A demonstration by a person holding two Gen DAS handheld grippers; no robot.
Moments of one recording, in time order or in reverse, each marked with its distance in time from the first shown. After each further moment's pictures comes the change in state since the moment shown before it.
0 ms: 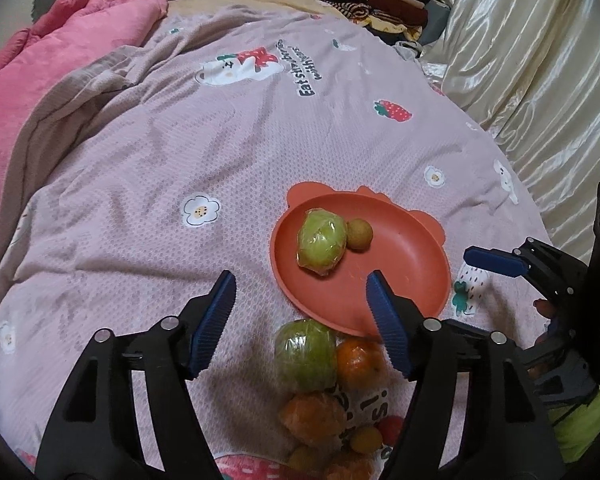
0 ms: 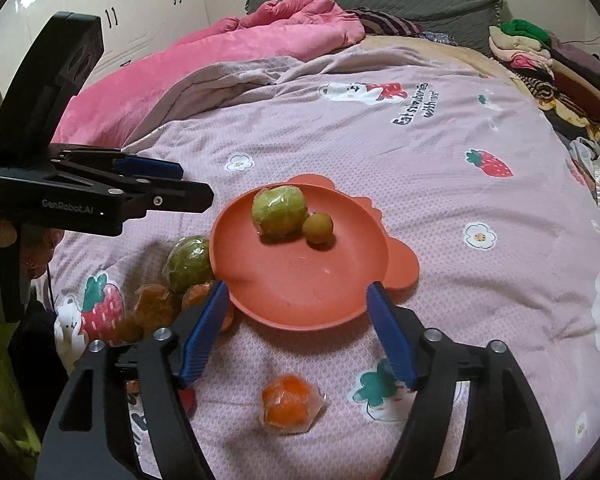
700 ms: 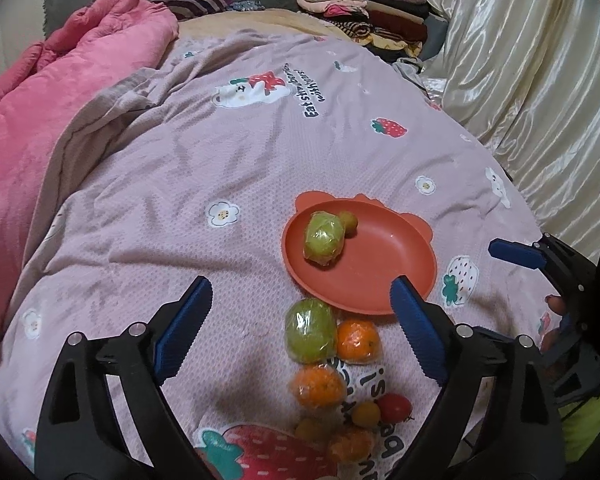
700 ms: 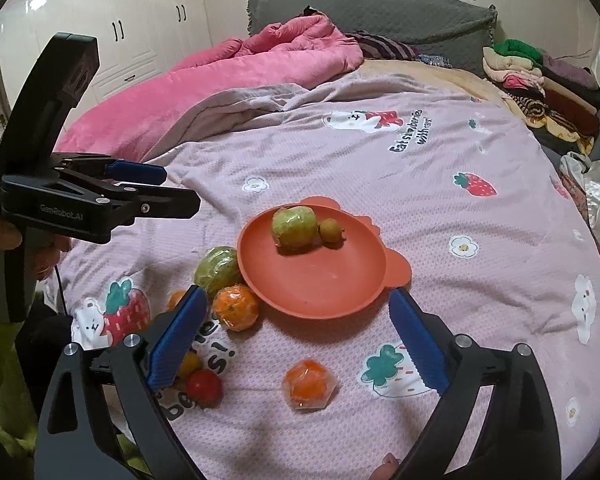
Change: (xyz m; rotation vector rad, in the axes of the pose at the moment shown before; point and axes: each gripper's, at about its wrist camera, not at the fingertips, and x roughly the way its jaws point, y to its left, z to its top) left arm -0.039 -0.003 -0.017 0.008 -0.068 0.037; right arm -0.040 0.020 -0.005 -0.012 -0.080 -0.018
